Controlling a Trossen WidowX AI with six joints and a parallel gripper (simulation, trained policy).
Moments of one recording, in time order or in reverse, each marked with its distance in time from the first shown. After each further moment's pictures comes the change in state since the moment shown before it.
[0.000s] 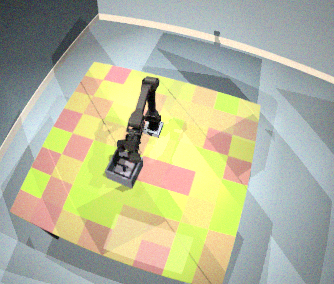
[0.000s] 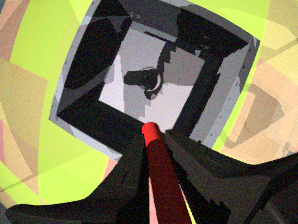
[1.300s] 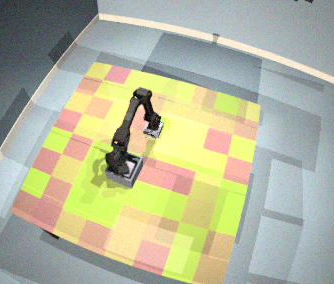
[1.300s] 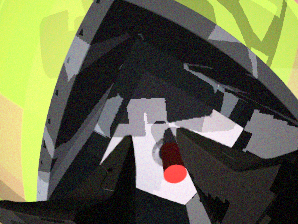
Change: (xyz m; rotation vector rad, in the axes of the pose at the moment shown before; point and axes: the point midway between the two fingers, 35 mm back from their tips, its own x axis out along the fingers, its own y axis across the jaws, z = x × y) arm 0.073 0.009 0.048 -0.052 0.097 -0.094
